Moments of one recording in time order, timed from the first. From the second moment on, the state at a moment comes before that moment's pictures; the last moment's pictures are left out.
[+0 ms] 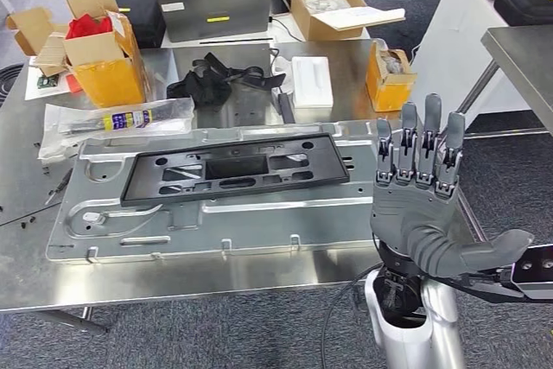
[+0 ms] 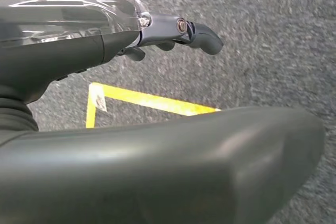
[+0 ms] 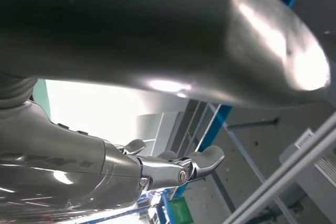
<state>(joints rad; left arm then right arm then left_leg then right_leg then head) -0.08 0.17 -1.24 -0.08 1.52 0.07 -0.47 -0.14 0.15 0.17 -1.89 -0.36 0.59 -0.59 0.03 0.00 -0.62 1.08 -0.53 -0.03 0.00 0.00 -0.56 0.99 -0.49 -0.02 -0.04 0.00</state>
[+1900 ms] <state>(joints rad) -0.06 0.11 -1.11 -0.07 1.52 0.10 -0.49 0.10 0.15 0.08 -1.32 0.23 0.15 -0.63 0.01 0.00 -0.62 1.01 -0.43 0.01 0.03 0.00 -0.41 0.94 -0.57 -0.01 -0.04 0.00</state>
